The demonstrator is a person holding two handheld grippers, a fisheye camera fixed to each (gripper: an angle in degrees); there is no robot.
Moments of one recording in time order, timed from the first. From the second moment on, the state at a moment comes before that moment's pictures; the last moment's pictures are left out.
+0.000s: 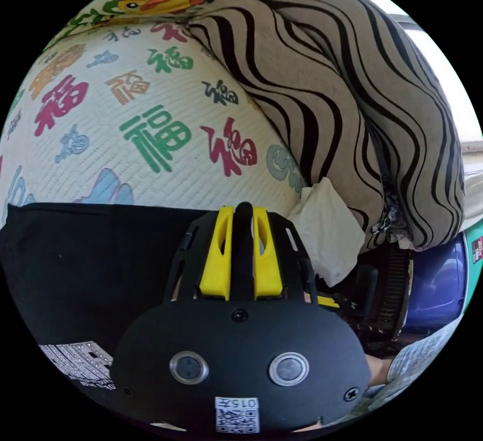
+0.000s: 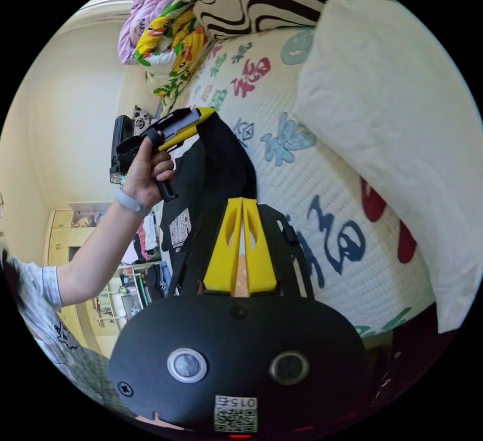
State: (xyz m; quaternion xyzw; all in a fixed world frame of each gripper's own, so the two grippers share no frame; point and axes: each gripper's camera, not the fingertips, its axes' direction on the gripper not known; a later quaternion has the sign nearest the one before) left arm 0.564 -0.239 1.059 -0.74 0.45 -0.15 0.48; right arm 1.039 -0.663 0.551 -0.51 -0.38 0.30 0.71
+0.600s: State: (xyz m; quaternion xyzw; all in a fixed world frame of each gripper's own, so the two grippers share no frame) left arm 0.317 -0.207 0.899 -0.85 0.24 -0.14 0.45; right arm 1.024 -0.588 0.575 -0.58 -0.41 0.32 0.63
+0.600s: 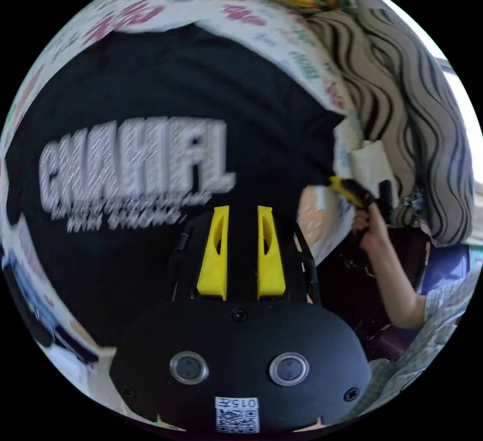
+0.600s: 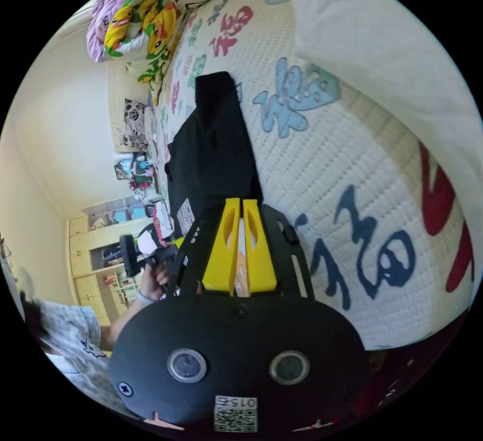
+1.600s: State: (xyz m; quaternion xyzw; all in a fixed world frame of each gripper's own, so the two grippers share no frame) left arm -0.019 -0.145 0.639 -0.90 -0.02 -0.17 0.39; right arm 0.857 -0.474 0.390 -0.75 -0.30 -0.02 0.59
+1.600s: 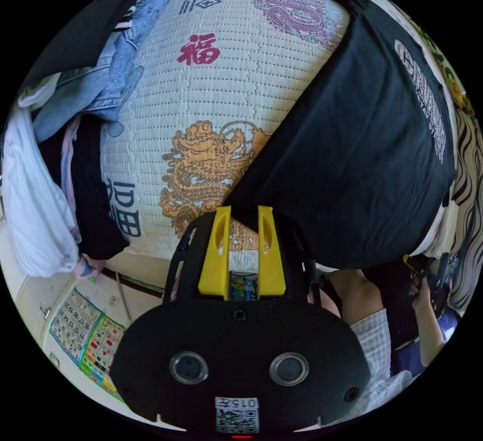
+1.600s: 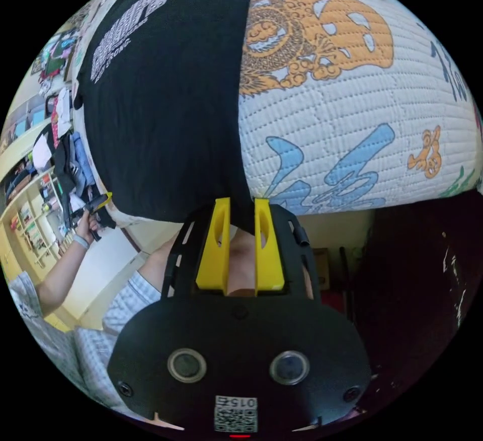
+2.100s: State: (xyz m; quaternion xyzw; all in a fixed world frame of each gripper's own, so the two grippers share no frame) left arm -0.043 -0.152 0.616 -0.91 0.05 -0.12 0.39; right arm 0.825 -0.469 0.361 -0.75 -0.23 -0.12 0.61
